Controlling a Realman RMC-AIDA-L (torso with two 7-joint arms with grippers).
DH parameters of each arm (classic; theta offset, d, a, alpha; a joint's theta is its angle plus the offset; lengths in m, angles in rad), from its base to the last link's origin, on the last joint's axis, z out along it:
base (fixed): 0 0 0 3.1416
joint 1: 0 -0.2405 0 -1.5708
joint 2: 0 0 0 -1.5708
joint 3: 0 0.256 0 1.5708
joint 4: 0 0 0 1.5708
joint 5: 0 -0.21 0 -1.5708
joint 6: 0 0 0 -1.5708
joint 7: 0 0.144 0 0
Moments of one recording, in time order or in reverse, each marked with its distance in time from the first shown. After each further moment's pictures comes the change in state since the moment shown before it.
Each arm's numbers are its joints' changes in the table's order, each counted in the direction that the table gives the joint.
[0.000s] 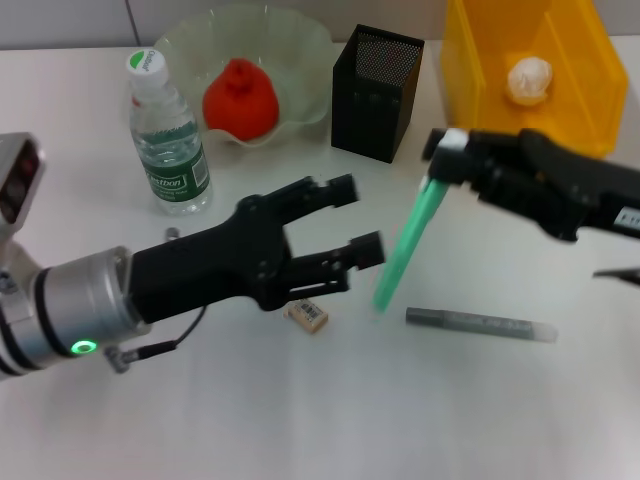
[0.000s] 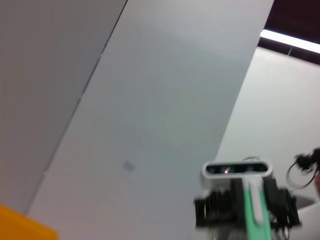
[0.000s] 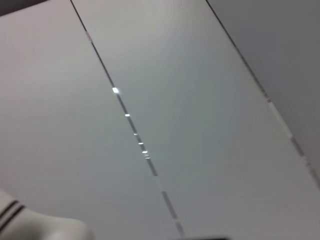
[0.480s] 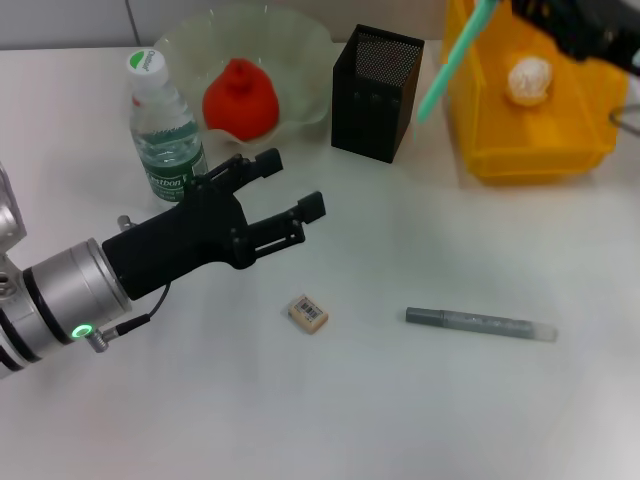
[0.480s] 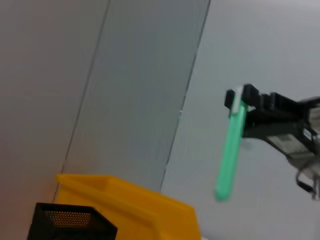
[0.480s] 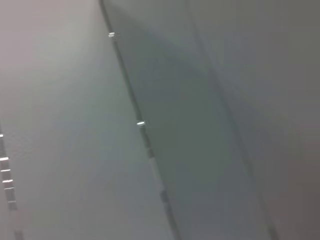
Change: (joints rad) left arm -0.041 0.016 -0.135 0.041 0.004 0.202 0.178; right arm -0.067 0.027 0.181 0.077 -0.053 -0.254 -0.005
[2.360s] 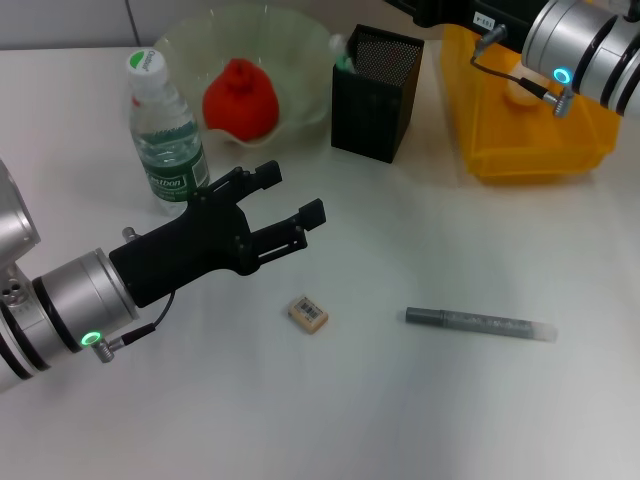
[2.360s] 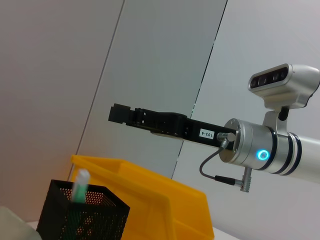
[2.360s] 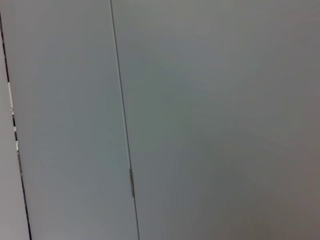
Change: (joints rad) left arm -0.013 0.018 -0.004 -0.003 -0.002 0.054 -0.013; right arm -0.216 -0.076 -0.082 -0.138 -0.080 -0.681 -0.348
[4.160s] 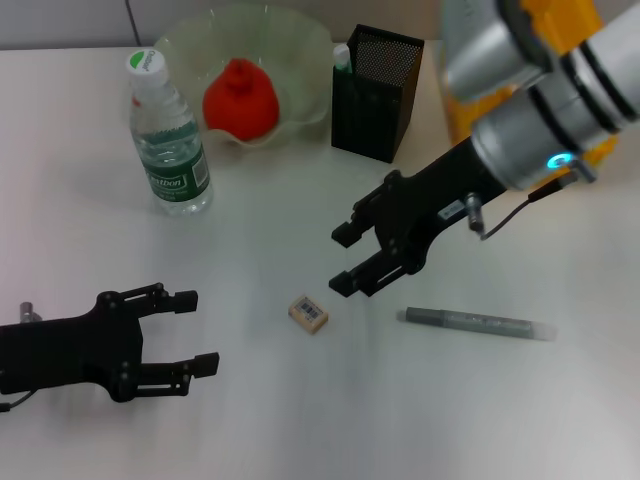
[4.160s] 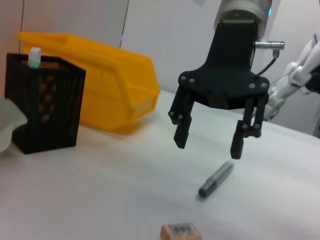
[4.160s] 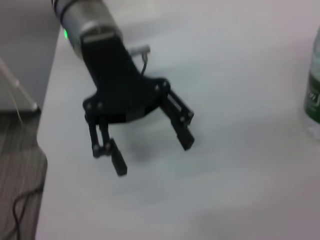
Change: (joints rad) left arm -0.045 -0.225 -0.007 -0.010 -0.416 -0.084 -0.055; right arm -0.023 0.005 -0.728 0.516 0.581 0.501 0.816
